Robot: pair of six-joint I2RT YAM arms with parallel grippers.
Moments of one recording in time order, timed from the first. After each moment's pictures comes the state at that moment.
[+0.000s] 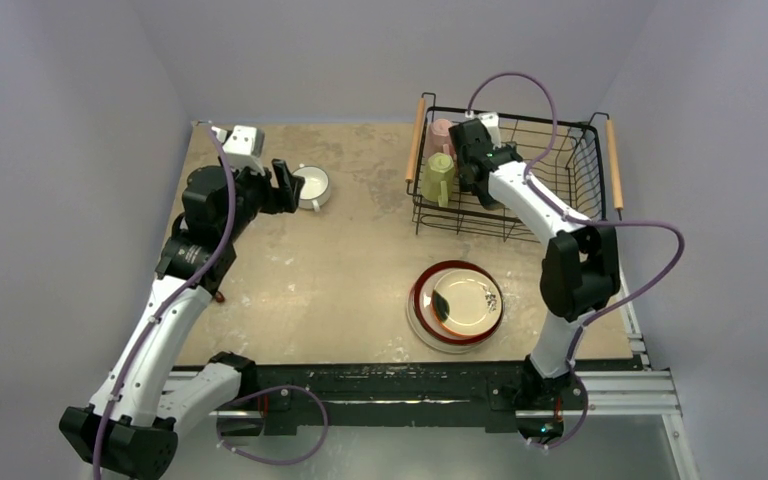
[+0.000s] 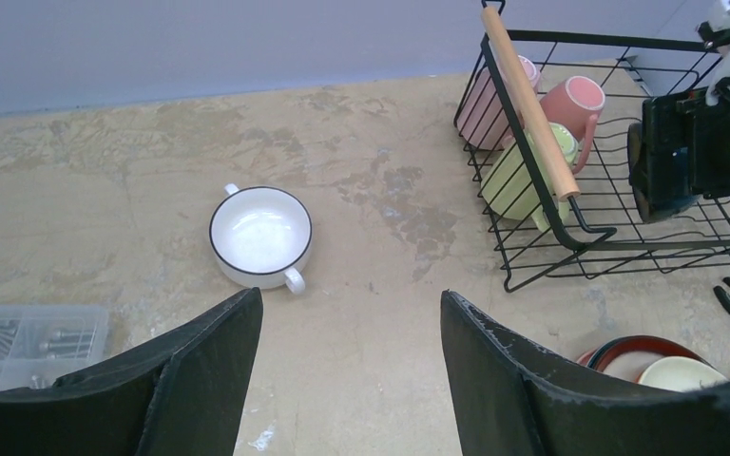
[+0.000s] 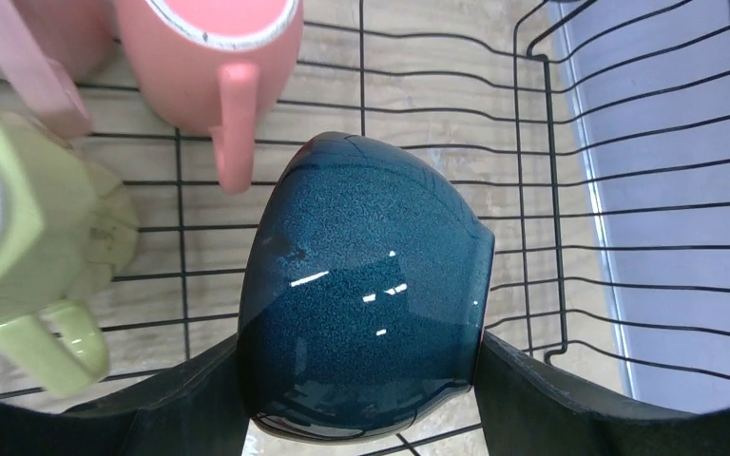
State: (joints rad) left arm -0.27 0.95 1.04 -0.28 0.05 -0.16; right arm 0.38 1.80 1.56 -0.67 0.68 0.23
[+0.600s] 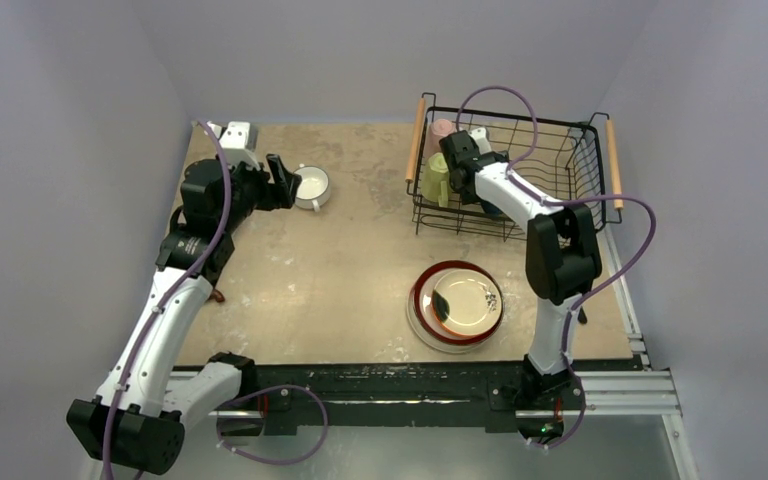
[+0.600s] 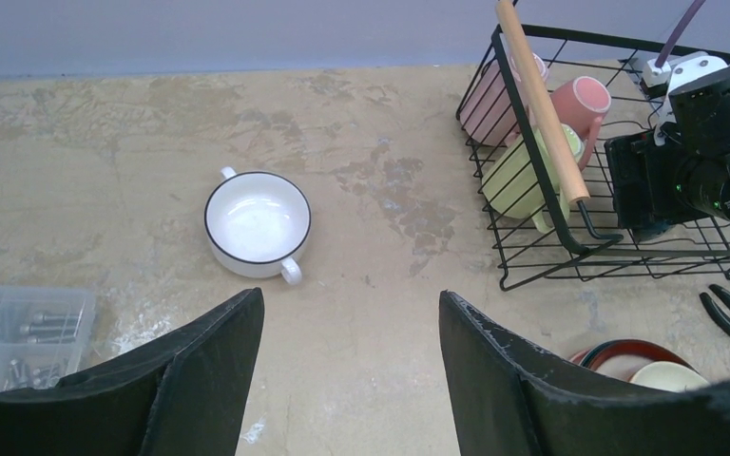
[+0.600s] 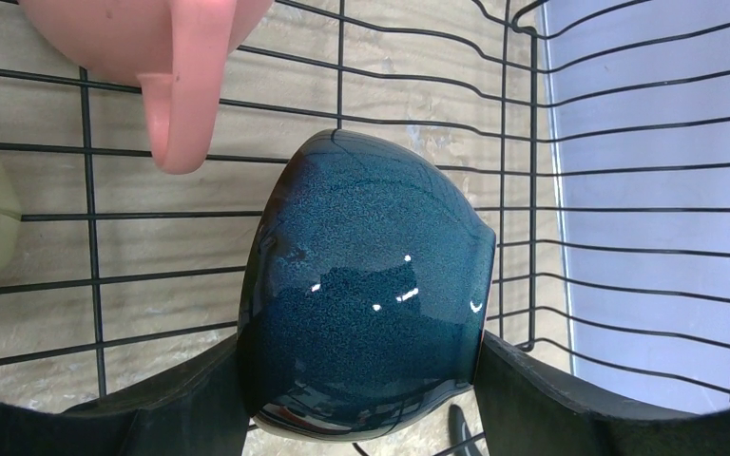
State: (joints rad) left arm -0.21 0.99 1.05 -0.29 0.11 -0.21; right arm 0.37 1.96 1.56 -0.68 0.79 0.17
